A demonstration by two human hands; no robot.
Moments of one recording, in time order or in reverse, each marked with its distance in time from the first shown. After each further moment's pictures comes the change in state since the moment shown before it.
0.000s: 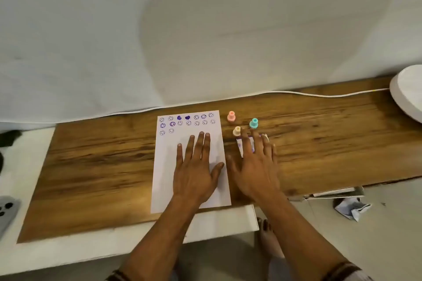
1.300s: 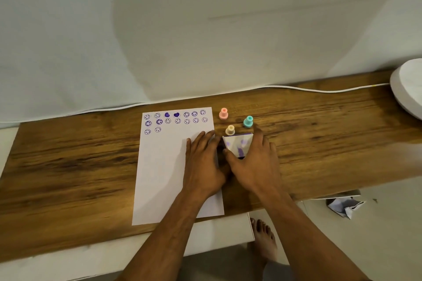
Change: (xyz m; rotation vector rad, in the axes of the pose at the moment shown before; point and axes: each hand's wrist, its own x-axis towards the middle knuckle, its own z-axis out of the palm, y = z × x) left_hand 0.043 0.031 0.035 -0.435 0.045 0.014; right_hand 0.029 0.018 0.009 0.298 0.085 0.211
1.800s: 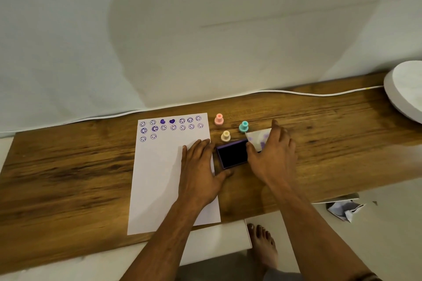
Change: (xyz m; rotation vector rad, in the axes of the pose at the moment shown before) left_hand -0.004 0.005 -0.002 0.011 -0.005 -0.040; right_hand 0.034 0.030 -0.025 -0.089 0.054 0.109
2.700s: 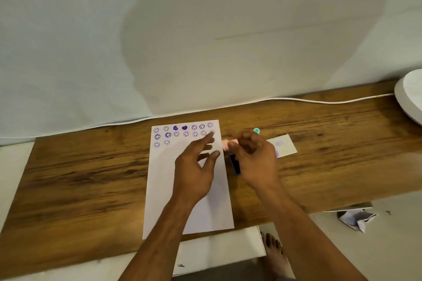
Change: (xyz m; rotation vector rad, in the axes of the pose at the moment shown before) left_hand 0.002 -0.004 -0.057 -0.526 0.171 -0.071; right_hand -0.034 -0.077 0.002 0.843 -0.114 0.004
